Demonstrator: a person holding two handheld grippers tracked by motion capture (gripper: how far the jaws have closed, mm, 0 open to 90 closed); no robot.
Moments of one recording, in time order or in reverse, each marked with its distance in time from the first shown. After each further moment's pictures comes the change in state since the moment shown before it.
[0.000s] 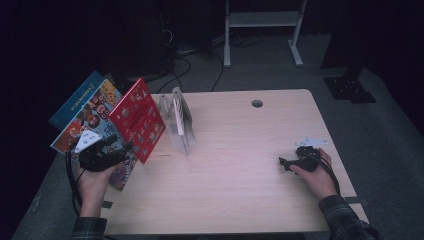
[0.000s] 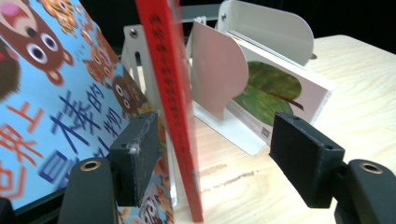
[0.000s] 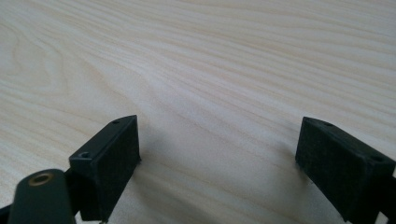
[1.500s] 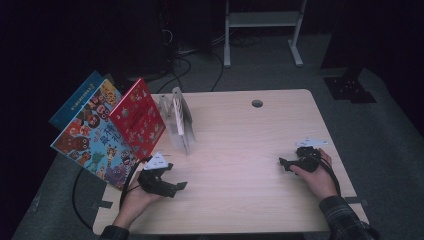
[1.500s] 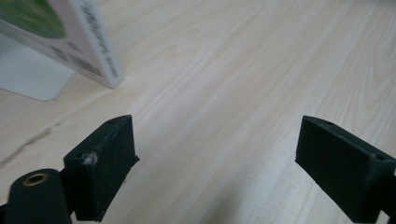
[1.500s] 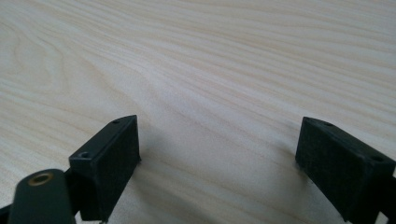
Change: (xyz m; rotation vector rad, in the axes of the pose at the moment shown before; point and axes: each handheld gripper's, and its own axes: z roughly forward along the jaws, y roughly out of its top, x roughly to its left) left arm -0.113 -0.055 0.074 0.320 -0.466 0.235; right arm 0.000 -0.001 -0.001 0.000 -0.001 0.000
